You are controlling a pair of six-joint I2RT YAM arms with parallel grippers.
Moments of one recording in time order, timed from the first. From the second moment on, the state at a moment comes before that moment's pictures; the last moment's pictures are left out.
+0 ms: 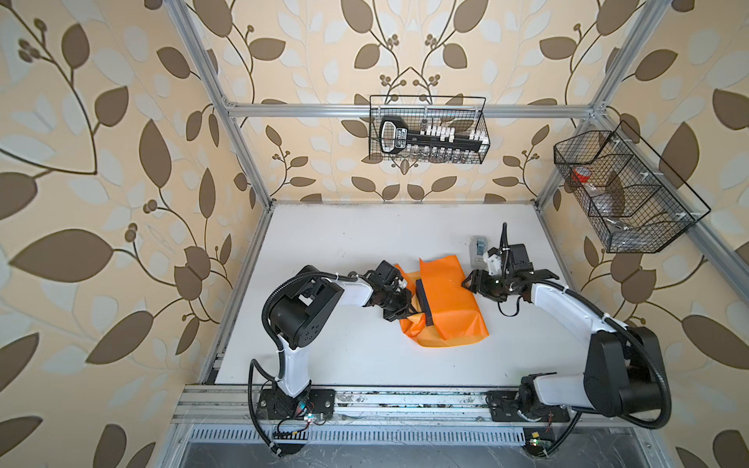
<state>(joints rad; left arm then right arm) -0.63 1.90 0.95 -0.06 0.70 -0.93 0.10 1.40 0.79 -0.49 -0.36 0.39</state>
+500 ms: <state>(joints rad) -0.63 1.90 0.97 -0.11 0.69 -0.92 0.12 1.40 0.72 -0.32 -0.58 0.41</state>
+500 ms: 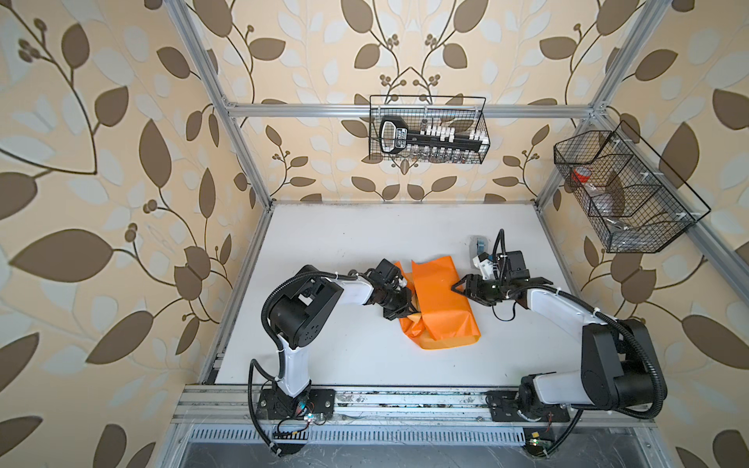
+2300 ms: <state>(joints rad) -0.66 1.53 1.09 -0.50 0.60 -0.84 0.45 1.47 0.80 -0.29 -0.29 0.47</state>
